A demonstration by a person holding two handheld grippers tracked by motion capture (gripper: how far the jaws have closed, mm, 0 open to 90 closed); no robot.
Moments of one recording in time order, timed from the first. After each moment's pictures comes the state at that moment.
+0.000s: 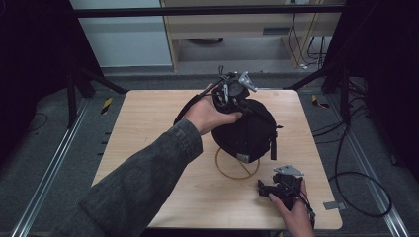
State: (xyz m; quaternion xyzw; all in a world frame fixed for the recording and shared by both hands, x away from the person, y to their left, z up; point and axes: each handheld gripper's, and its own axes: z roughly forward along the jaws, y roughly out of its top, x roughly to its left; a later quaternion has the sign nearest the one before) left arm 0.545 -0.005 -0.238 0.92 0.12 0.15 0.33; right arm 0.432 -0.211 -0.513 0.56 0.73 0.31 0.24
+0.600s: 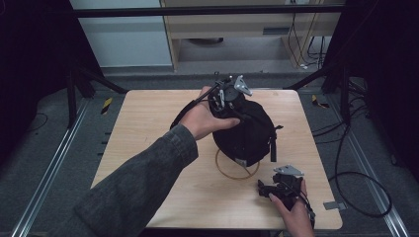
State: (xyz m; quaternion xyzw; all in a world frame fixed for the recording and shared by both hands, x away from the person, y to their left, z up) left arm 0.539 0.004 -0.250 0.91 0.14 0.17 0.34; right arm 0.431 -0.211 -0.513 0.56 0.73 0.31 0.24
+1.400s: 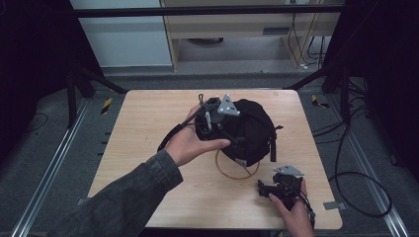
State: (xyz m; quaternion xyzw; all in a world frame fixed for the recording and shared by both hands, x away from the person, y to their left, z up) left arm 0.493 0.035 -0.273 0.90 0.16 0.17 0.37; right arm 0.431 -0.210 -0.513 0.57 0.72 0.31 0.24
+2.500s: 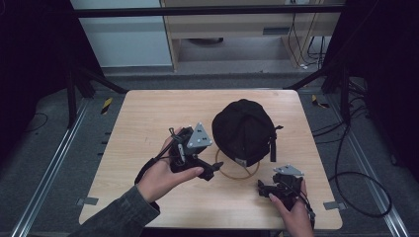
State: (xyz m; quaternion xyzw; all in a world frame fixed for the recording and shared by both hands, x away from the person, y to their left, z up) left arm 0.445 0.092 -0.317 0.88 0.20 0.18 0.38; right arm 0.431 -0.211 -0.513 0.56 0.72 0.31 0.24
